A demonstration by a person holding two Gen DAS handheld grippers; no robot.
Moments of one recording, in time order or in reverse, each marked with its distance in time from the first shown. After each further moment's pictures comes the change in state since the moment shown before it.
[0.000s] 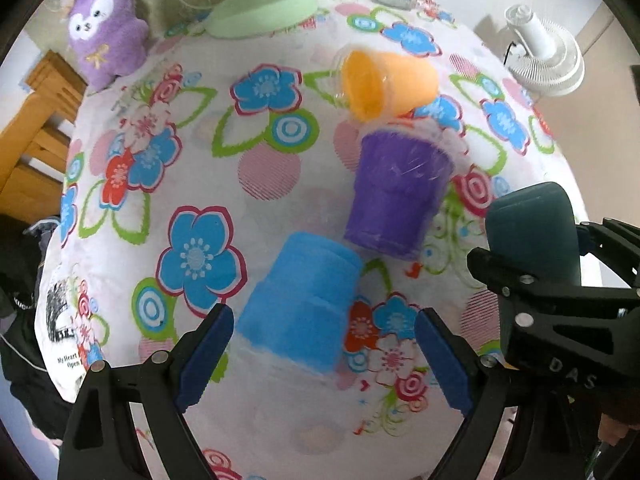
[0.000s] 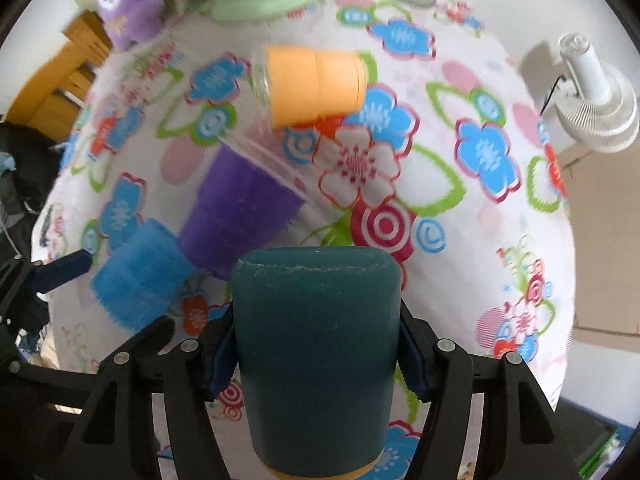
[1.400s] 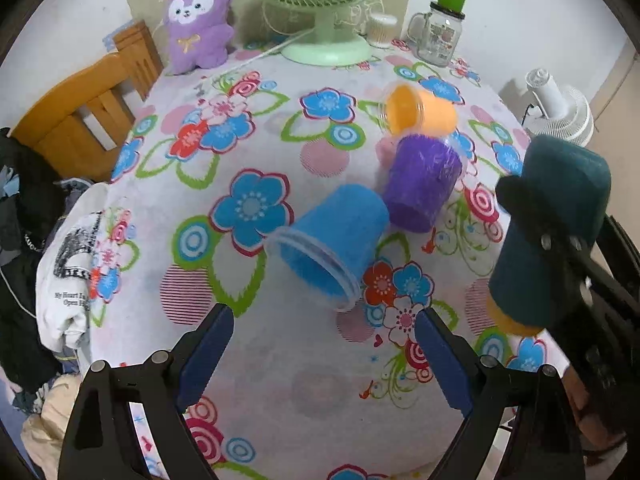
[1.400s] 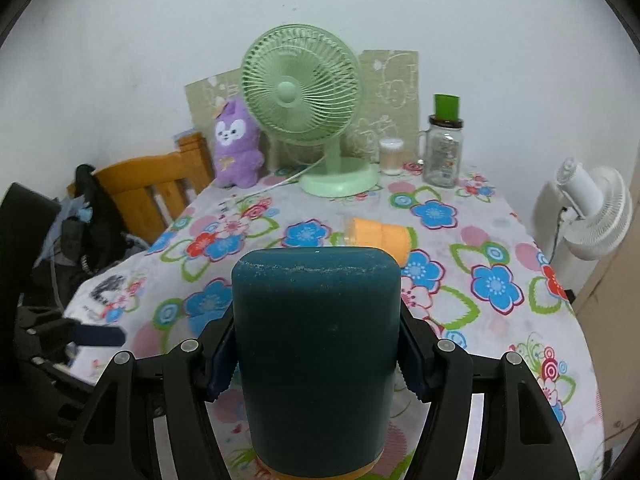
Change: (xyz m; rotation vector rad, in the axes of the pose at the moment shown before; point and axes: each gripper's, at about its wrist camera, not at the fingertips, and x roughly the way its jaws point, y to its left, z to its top) left arm -0.018 0.027 -0.067 -0.165 -0.205 0.040; right arm -0.041 0.025 -0.072 -0.107 -0.753 0.132
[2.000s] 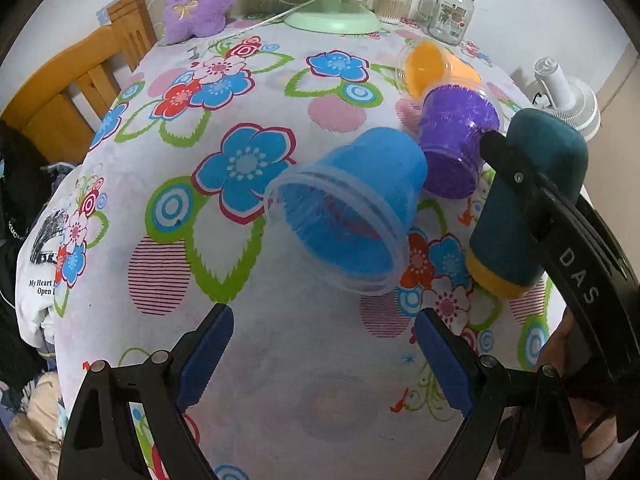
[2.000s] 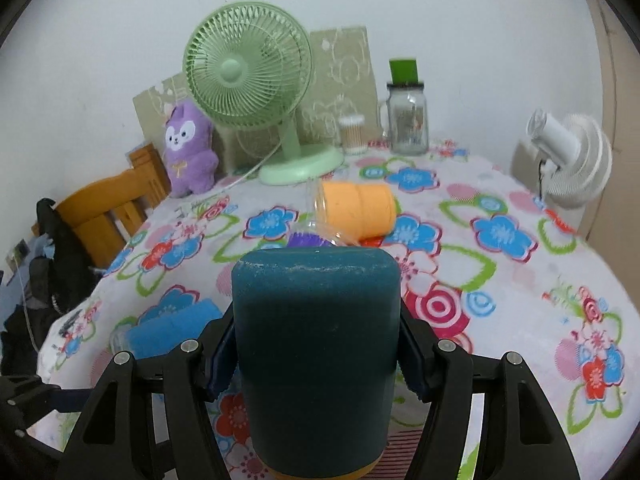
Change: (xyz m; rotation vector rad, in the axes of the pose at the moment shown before) left arm 0.049 0.017 -0.020 -0.005 0.020 -0.026; right arm 0.053 -0.001 -0.038 0.145 -0.040 -0.099
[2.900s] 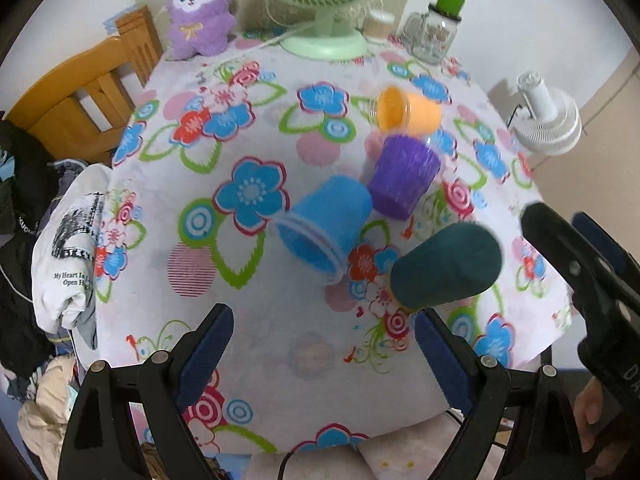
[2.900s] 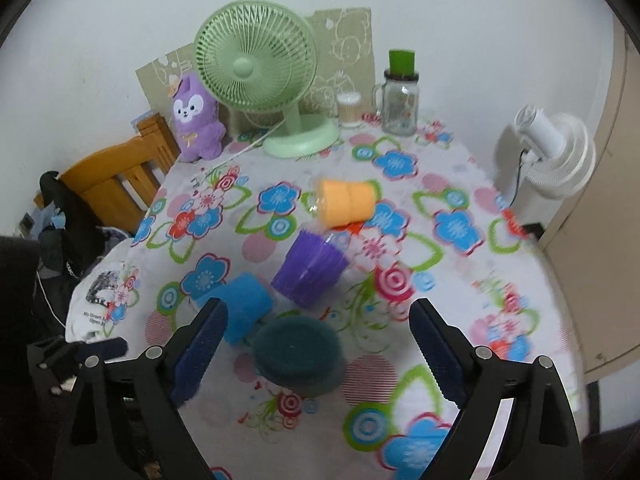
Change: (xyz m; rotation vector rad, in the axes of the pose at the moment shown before) left arm -0.093 -0.012 0.024 -0.036 0.045 -0.035; right arm -0.093 0.013 0.076 -0.037 0.277 -0.043
